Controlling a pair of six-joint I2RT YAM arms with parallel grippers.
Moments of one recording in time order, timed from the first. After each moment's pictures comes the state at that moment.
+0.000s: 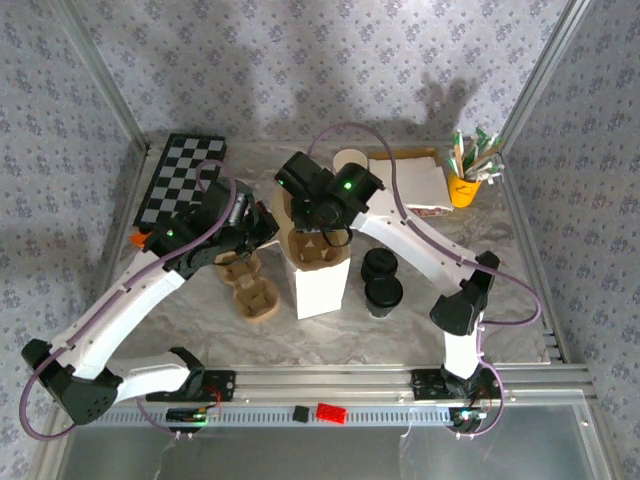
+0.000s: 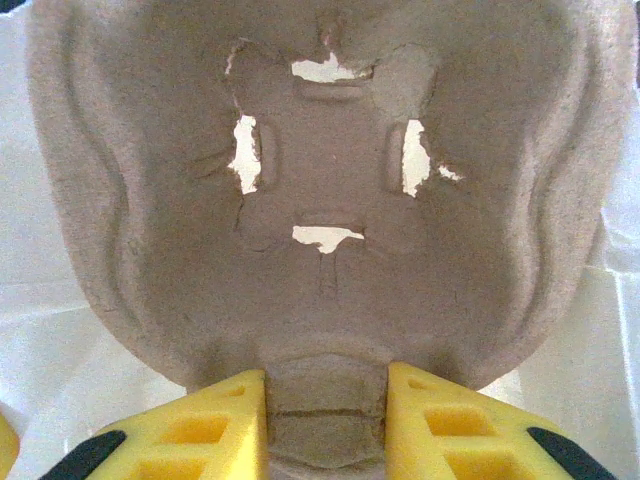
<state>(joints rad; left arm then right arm) -0.70 1.16 1.30 -0.86 -0.04 -1.10 0.95 1.88 2.15 -1.34 0.23 0.75</state>
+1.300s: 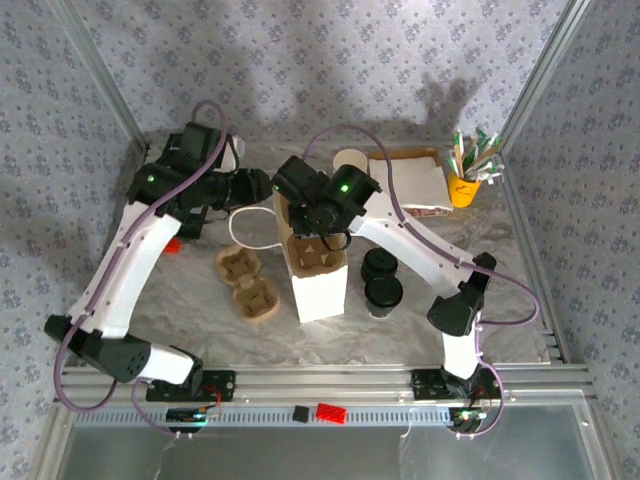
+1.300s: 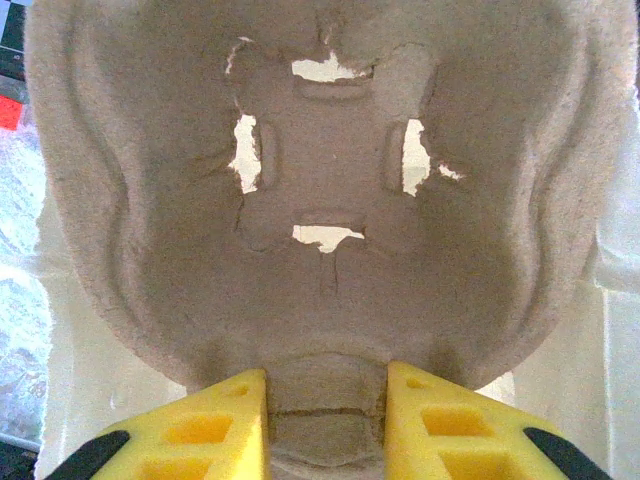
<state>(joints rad) -0.46 1.42 1.75 -1.15 0.16 -0.60 0.97 1.89 2.19 -1.41 0.23 0.75</state>
